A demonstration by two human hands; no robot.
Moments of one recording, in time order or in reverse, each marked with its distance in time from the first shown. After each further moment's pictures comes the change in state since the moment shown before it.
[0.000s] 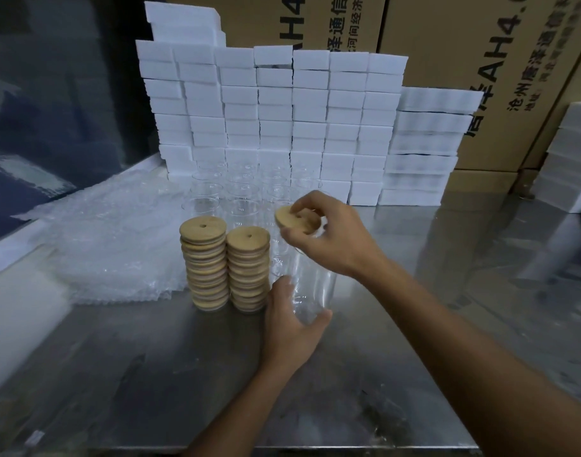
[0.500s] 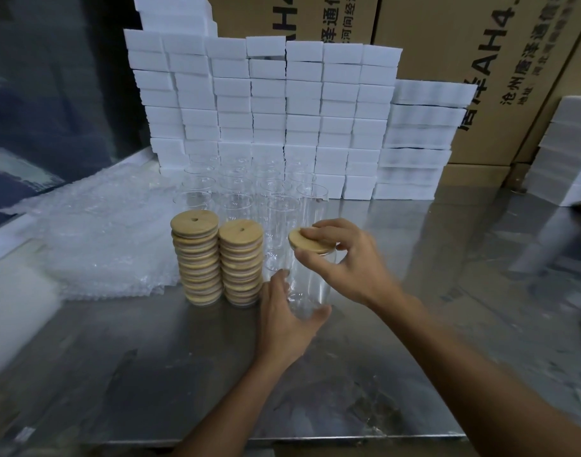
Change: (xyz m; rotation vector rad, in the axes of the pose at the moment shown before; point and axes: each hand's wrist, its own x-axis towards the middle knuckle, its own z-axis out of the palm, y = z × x) left_hand 0.000 0.001 0.000 0.032 -0.049 0.032; right_hand -0.042 0.037 0.000 0.066 0.043 0.012
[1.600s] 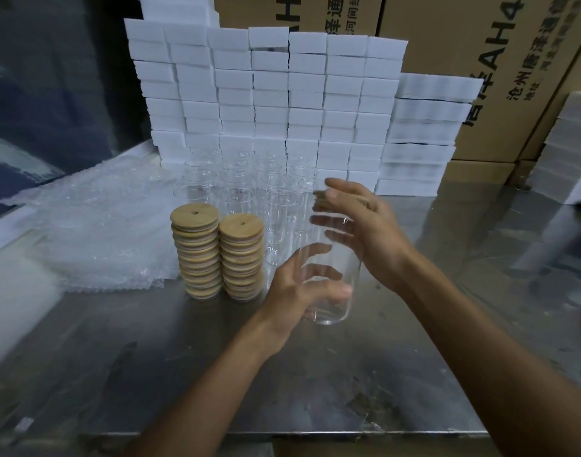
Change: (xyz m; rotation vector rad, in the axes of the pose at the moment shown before) left_hand 0.007 0.084 -0.038 -0.565 -0.465 -0.204; right_hand 0.022 -0.021 -0.029 0.732 -0.075 0.312
